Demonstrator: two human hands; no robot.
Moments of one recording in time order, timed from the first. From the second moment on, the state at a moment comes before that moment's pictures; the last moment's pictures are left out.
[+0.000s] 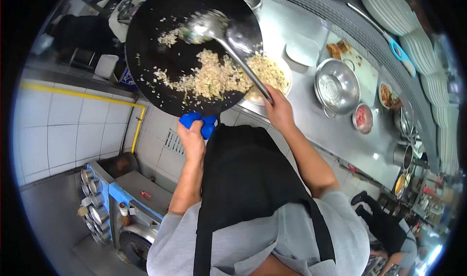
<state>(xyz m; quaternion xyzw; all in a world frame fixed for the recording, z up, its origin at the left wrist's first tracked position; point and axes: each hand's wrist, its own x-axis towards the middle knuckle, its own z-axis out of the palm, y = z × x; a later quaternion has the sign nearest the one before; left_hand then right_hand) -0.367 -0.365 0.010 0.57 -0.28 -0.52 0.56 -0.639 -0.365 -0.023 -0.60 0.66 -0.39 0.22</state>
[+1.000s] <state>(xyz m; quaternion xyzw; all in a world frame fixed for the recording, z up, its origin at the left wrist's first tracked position) -0.378 -0.376 -0.006 0.55 -0.30 -0.49 0.61 -0.692 -0.283 -0.037 -0.60 0.71 -0.30 0.23</state>
